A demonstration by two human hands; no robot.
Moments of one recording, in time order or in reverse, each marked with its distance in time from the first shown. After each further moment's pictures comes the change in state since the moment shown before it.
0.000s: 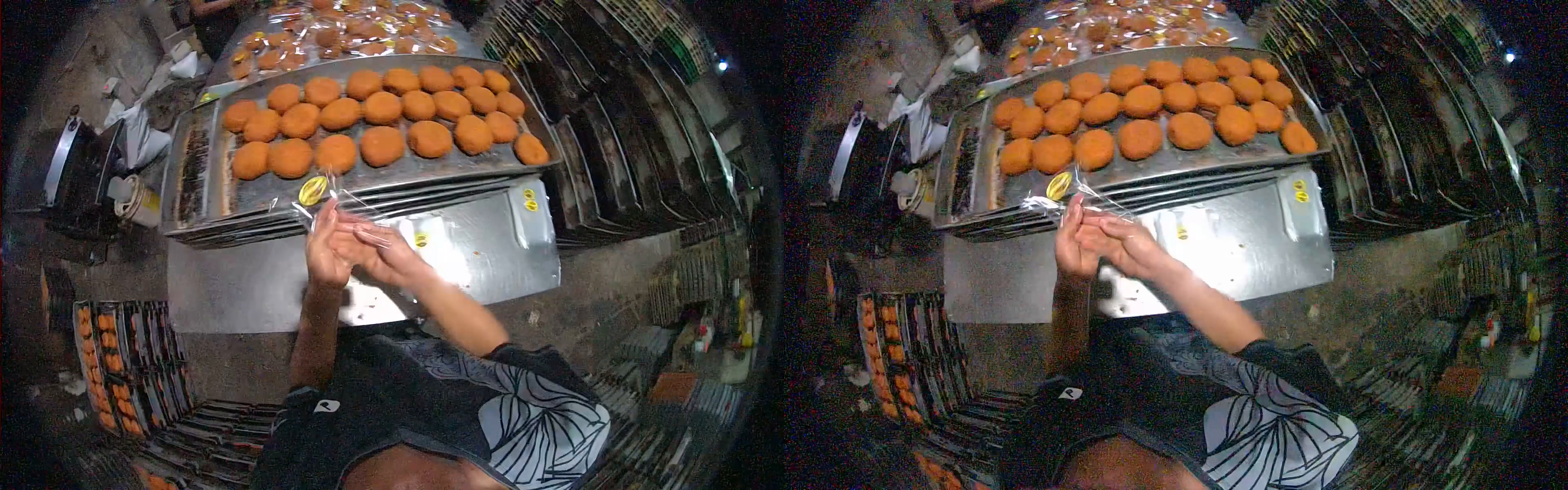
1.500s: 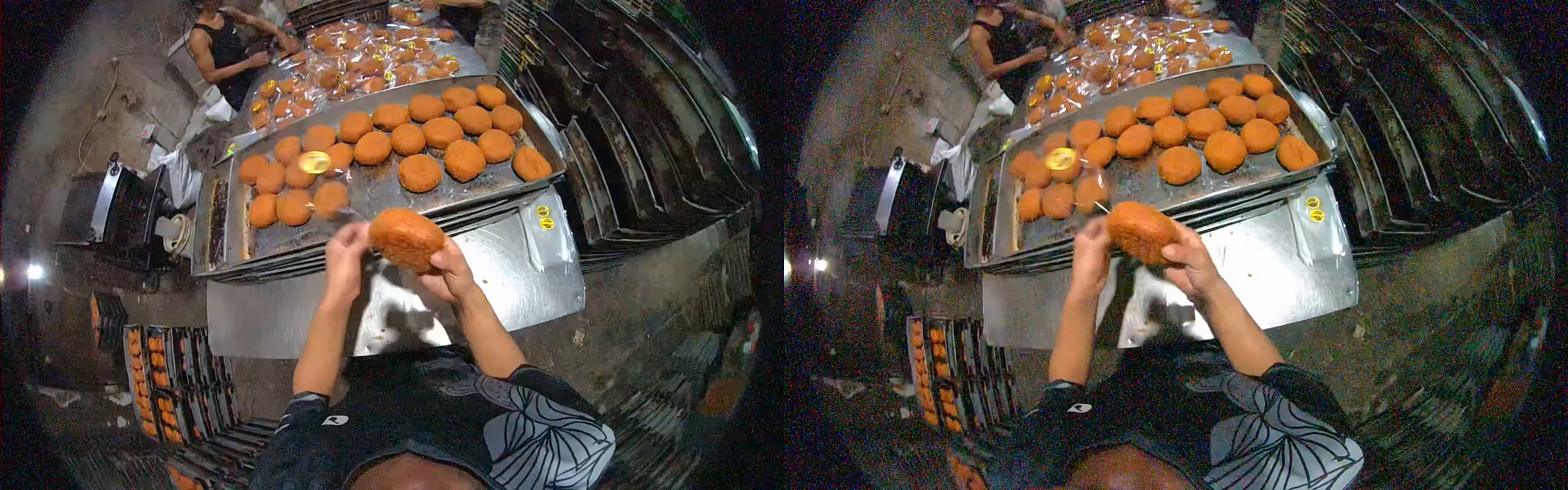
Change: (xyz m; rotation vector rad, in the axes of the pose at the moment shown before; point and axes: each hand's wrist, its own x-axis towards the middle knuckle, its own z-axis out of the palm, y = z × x) left_hand 0.033 -0.039 0.080 0.764 0.039 0.084; right_hand -0.081 -0.098 0.007 -0.206 -0.277 -0.427
